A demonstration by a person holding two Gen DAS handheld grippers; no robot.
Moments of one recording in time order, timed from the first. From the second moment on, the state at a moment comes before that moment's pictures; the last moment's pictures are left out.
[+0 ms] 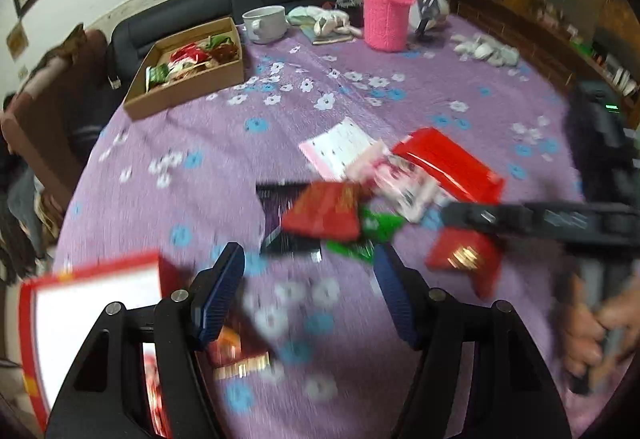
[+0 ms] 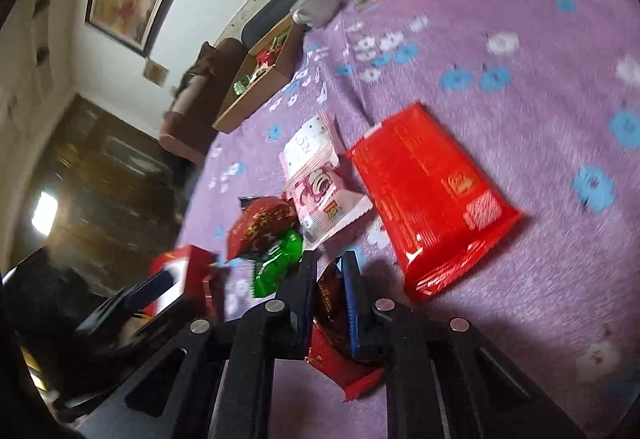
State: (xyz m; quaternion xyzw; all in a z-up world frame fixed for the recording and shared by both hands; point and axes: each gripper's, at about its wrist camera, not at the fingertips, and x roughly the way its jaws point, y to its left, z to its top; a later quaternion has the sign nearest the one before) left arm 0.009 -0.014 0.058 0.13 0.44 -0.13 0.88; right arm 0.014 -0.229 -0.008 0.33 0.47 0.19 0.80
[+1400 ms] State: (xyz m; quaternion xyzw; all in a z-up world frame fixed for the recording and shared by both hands) left arm -0.090 0.072 0.094 0.05 0.38 -0.14 0.91; right arm -0.018 -0.172 0.019 0.15 0.45 0.25 0.85
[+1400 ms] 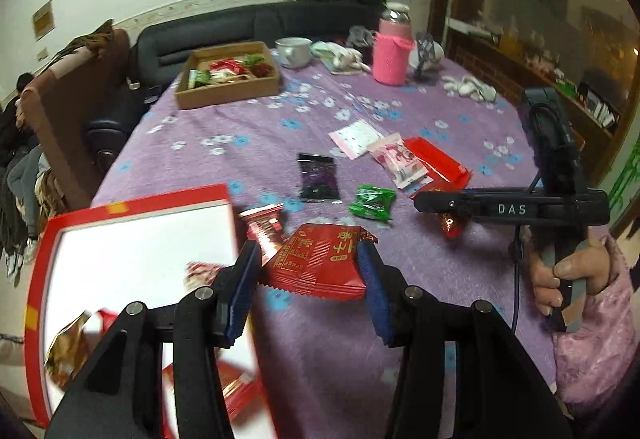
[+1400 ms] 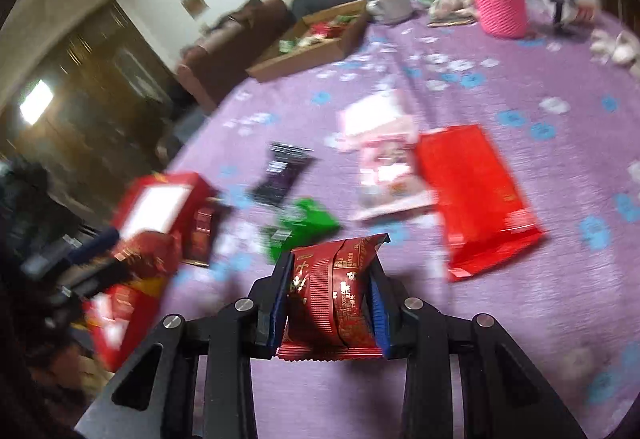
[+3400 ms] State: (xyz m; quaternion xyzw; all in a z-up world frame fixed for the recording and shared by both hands) left arm -0.132 0.197 0.082 0.08 0.34 0.09 0.93; right arm -0.026 -0.051 0.041 0.20 0.40 0.36 0.82
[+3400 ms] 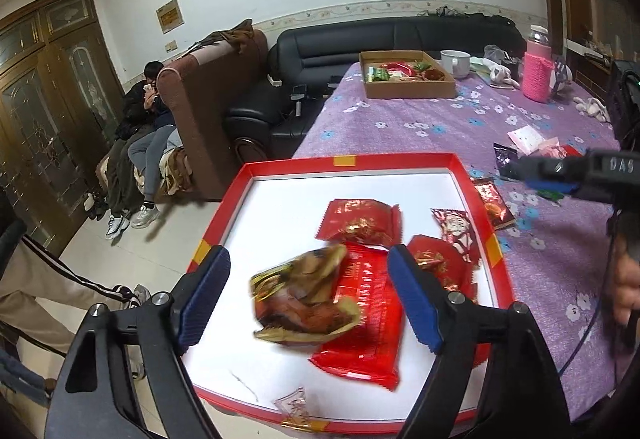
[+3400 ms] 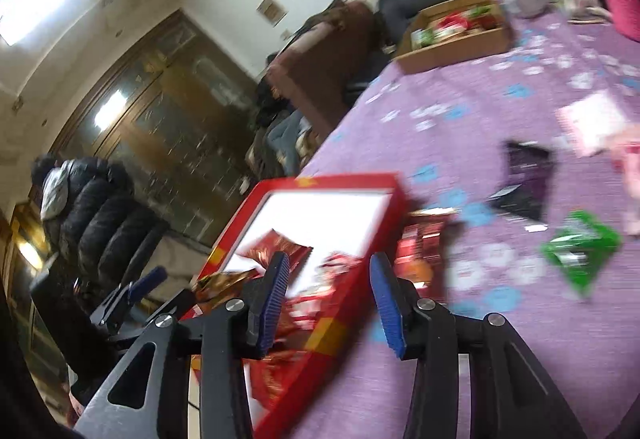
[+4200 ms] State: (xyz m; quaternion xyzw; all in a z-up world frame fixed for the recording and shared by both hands) left arm -0.117 0.102 0.073 0.15 0.38 -0.01 0.91; right arm 0.006 -0.222 0.010 0.06 0.45 0.06 0.89
